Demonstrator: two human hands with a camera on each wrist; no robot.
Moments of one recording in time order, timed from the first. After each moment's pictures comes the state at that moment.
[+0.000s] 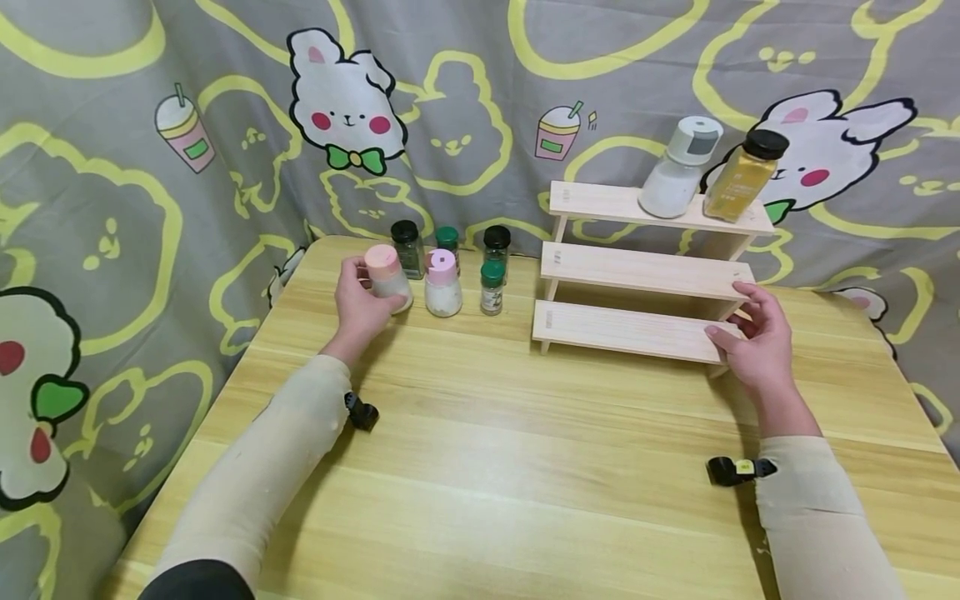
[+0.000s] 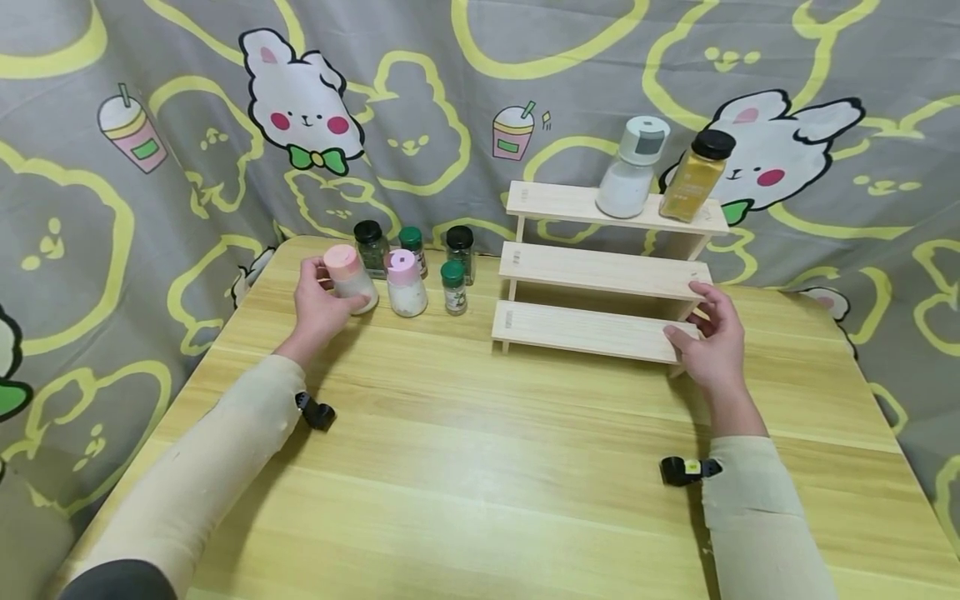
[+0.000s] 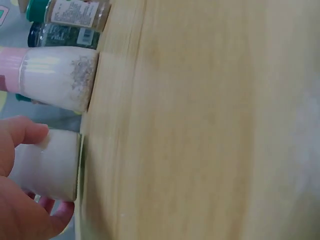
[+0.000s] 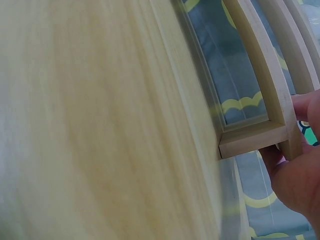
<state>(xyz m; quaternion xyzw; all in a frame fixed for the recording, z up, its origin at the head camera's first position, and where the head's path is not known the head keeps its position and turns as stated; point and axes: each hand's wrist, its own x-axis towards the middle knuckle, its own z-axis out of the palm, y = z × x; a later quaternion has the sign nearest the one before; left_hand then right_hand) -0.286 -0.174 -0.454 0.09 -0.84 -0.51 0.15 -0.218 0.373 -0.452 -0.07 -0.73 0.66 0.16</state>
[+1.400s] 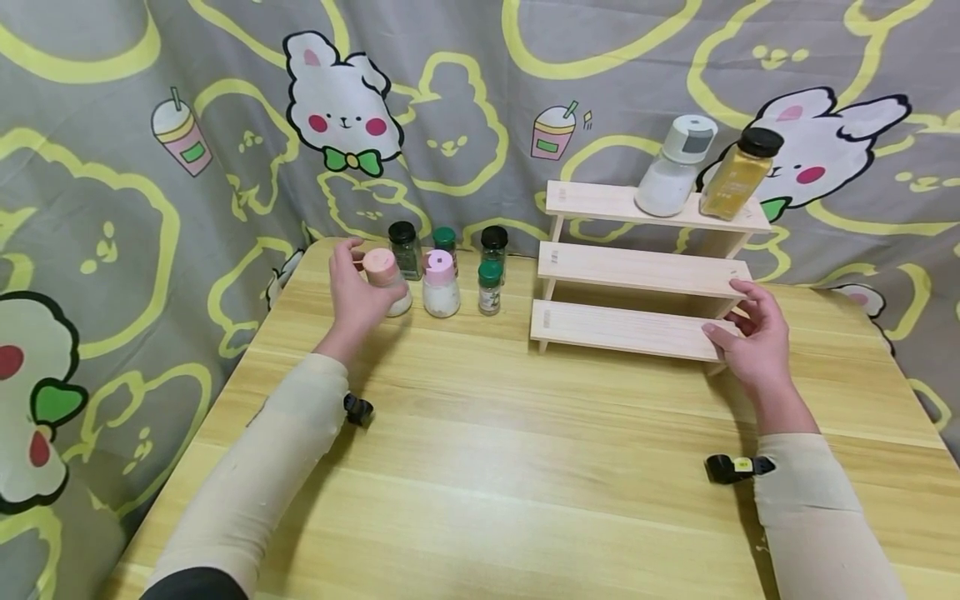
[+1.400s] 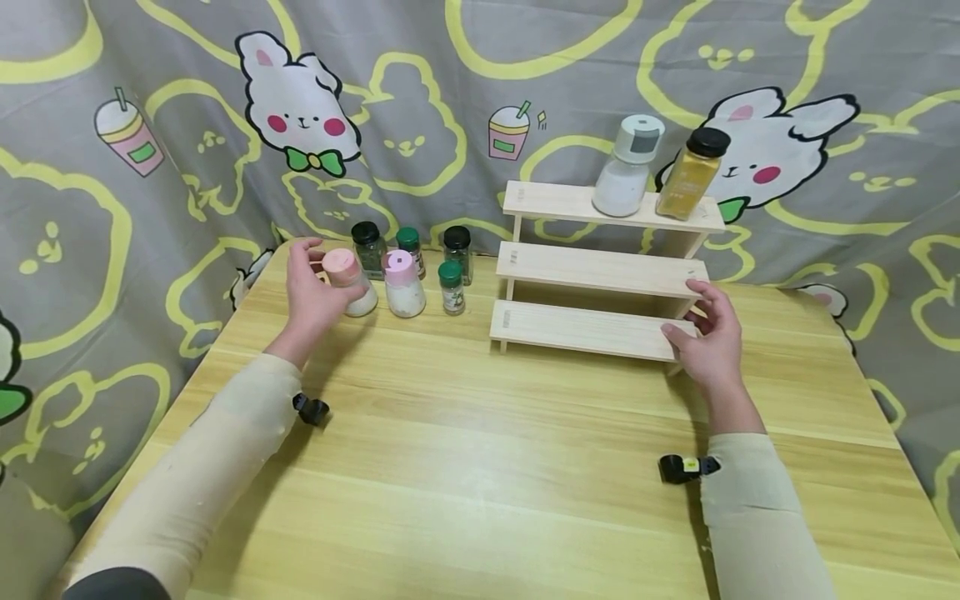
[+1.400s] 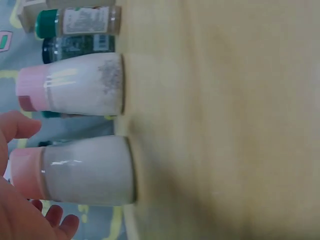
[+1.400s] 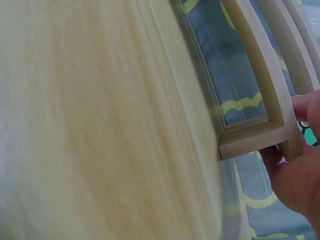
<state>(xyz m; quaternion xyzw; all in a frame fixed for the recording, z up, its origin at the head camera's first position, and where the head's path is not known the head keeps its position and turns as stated) -0.279 -0.163 -0.422 0.06 -0.85 -0.48 0.20 -0.219 0.373 -0.454 -0.07 -0.72 0.67 0.16</state>
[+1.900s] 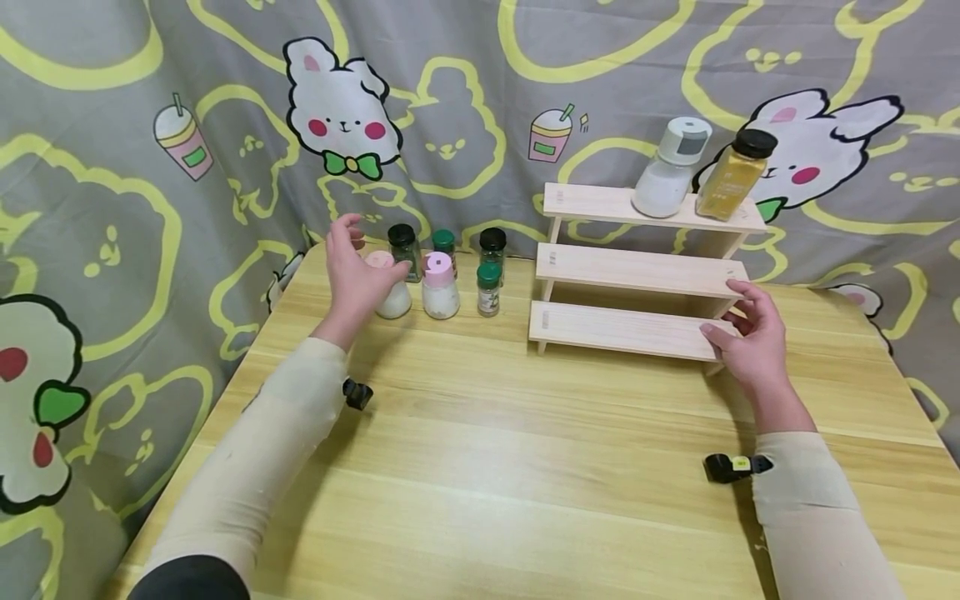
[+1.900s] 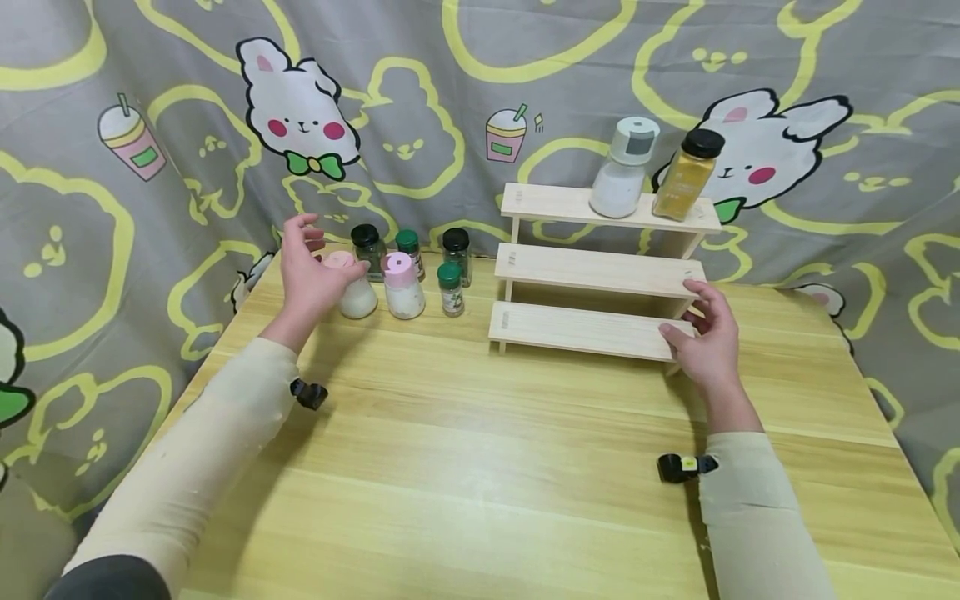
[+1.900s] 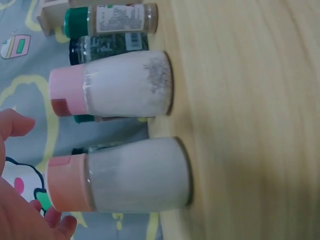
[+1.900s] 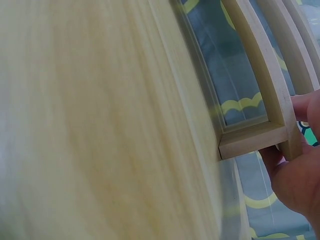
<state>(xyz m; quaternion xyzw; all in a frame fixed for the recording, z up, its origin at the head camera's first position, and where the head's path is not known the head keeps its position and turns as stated) -0.284 -0.154 -0.388 0.04 -0.86 -0.47 0.22 -0.218 0.375 -0.454 -0.07 -0.73 0.66 0.15</state>
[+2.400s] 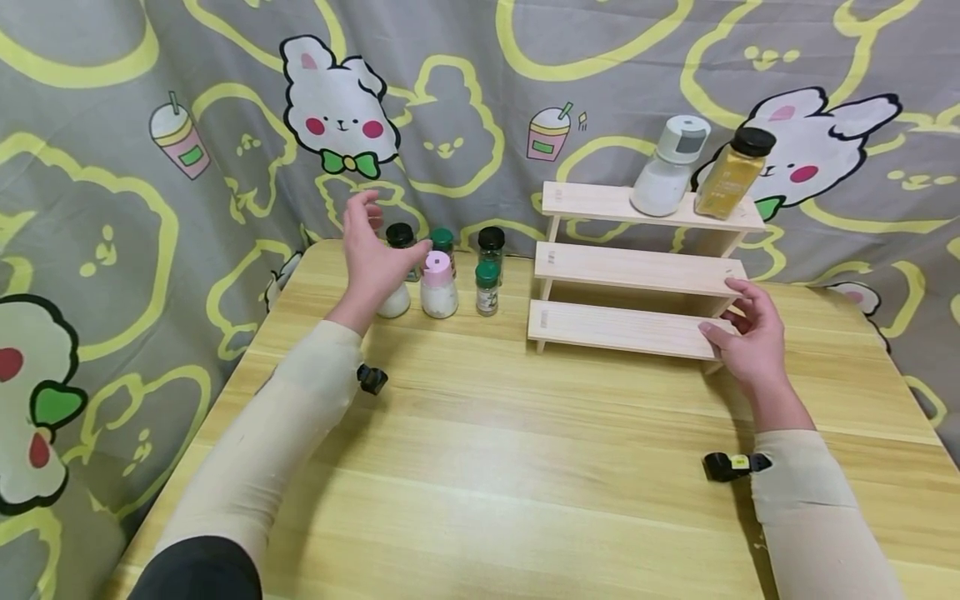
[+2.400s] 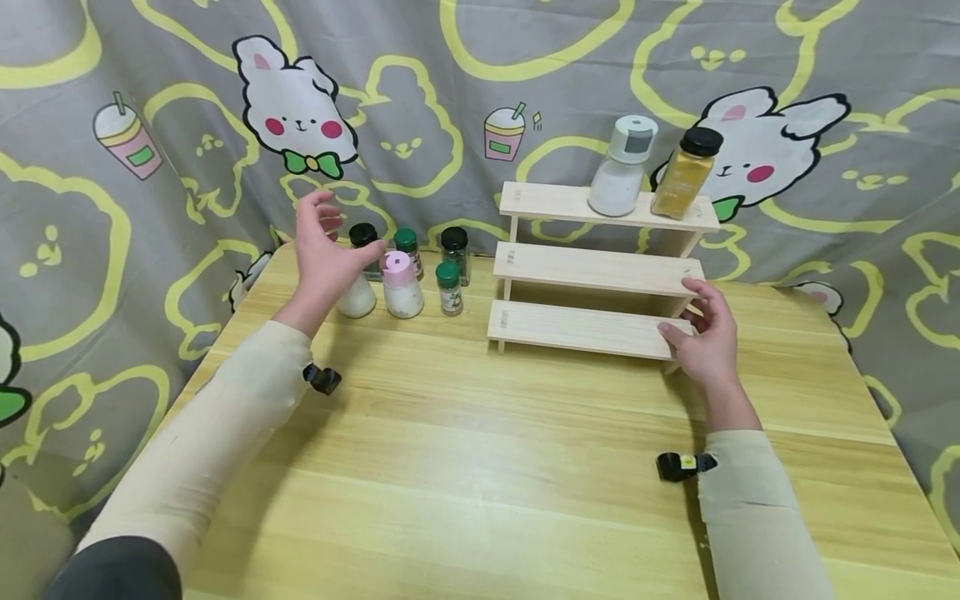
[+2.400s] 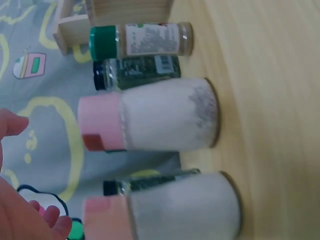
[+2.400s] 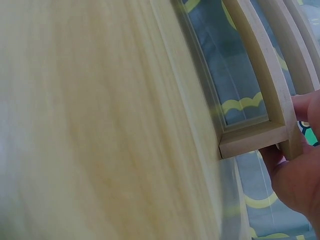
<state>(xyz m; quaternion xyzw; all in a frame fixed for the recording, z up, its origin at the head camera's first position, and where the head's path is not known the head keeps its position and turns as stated) -0.293 -0.125 -0.363 0.01 -0.85 -0.48 0.22 -0.218 0.373 -0.454 -0.07 -0.73 0.66 0.16</state>
